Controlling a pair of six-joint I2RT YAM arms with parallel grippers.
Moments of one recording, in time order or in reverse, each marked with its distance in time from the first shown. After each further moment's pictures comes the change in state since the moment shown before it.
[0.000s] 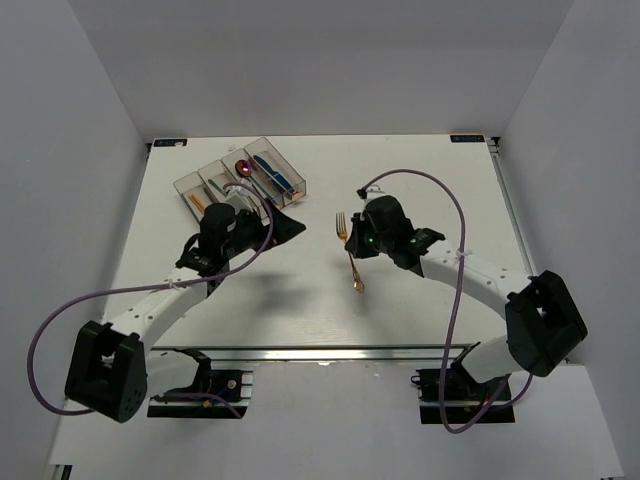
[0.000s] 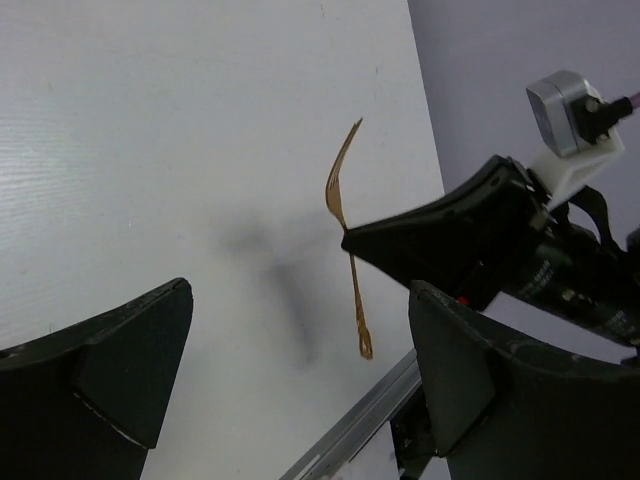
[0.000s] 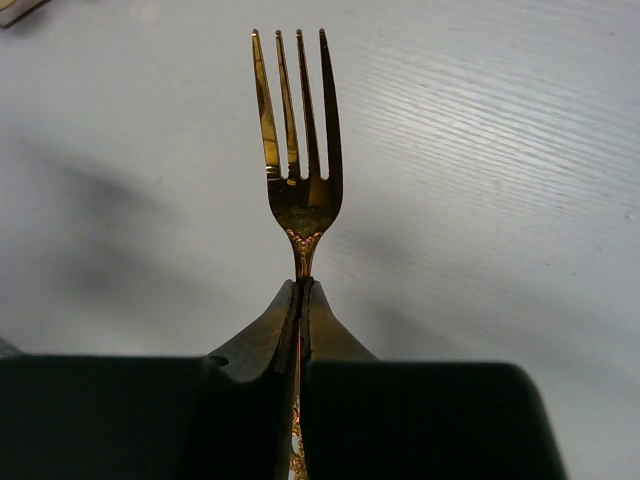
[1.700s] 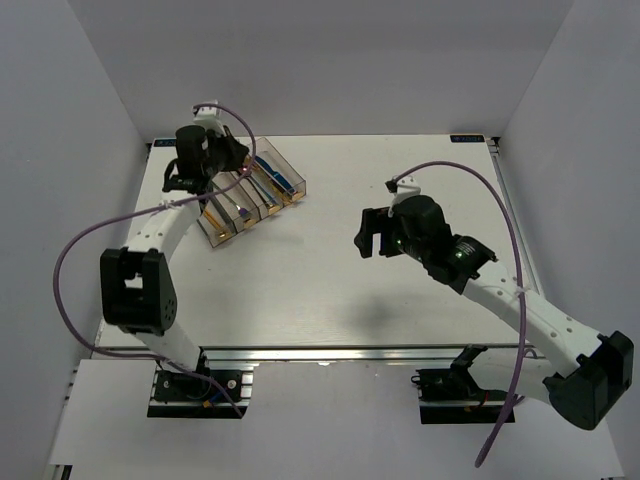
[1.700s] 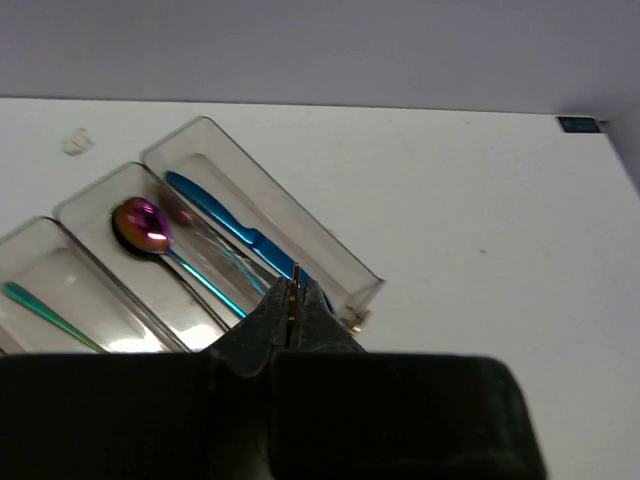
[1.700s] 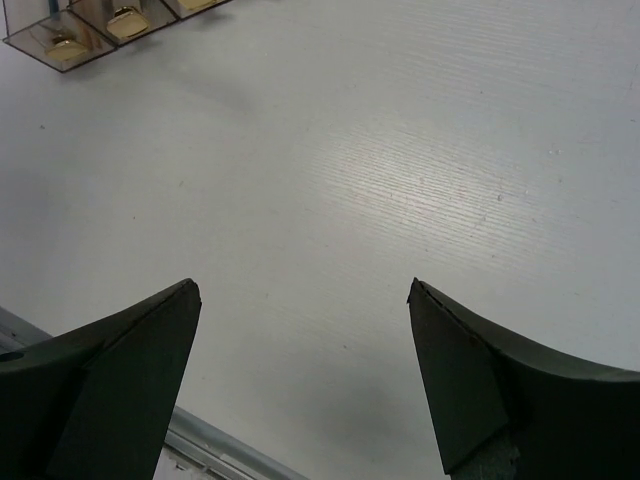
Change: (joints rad) left arm 0.226 0.446 0.581 -0.029 -0.134 0.469; right arm 0.046 -0.313 0.090 -0.274 0.140 -0.068
